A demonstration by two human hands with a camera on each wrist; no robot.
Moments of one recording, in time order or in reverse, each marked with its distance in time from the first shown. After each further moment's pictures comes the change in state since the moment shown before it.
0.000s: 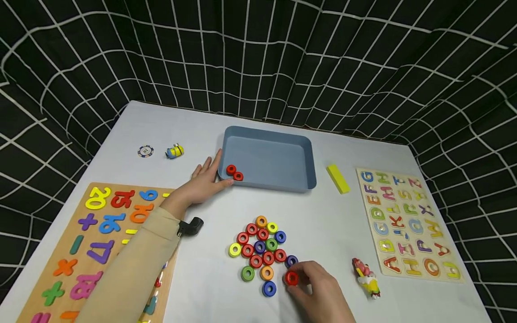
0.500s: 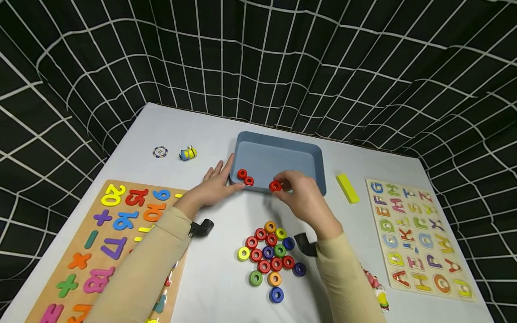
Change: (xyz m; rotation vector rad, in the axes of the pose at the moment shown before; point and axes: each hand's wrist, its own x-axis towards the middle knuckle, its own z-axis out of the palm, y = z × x) left_hand -0.005 0.002 -0.001 0.006 0.014 0.007; right_hand 0.139 -0.084 -0.067 -0.001 0.170 -0.484
